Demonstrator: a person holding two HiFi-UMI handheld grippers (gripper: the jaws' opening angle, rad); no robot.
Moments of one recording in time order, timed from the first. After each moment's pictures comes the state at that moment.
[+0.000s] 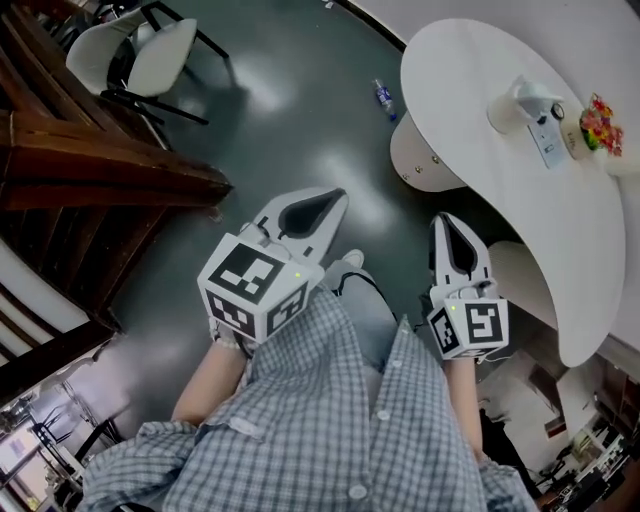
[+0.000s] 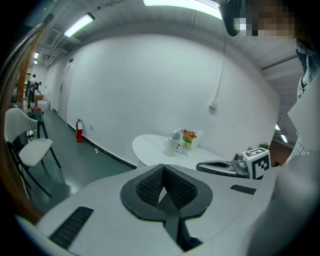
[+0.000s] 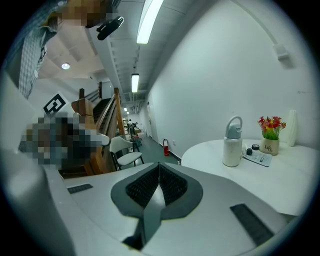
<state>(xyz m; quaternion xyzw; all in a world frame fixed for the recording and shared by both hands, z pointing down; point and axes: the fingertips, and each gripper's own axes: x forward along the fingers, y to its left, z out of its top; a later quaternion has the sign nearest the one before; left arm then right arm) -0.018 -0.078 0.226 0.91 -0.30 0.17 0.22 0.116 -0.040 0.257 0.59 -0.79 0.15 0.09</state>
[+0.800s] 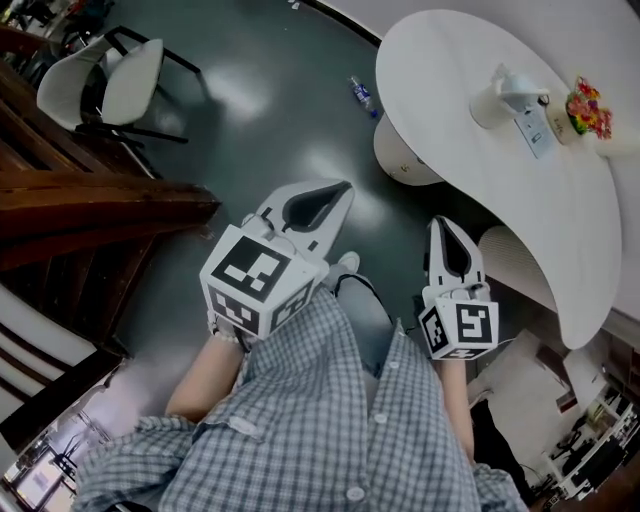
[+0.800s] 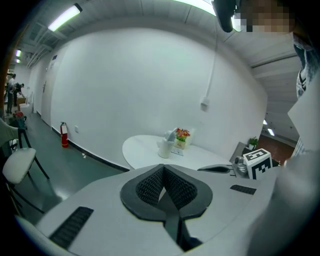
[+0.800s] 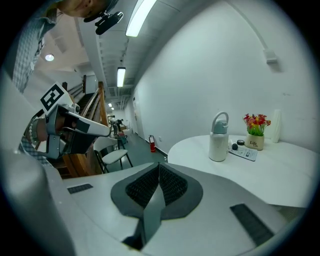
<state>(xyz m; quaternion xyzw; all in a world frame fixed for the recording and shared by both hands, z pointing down) 0.016 -0.125 0.218 0.94 -0.23 0.18 0.19 0.135 -0.061 0.266 0.66 -0.72 0.17 0.11</state>
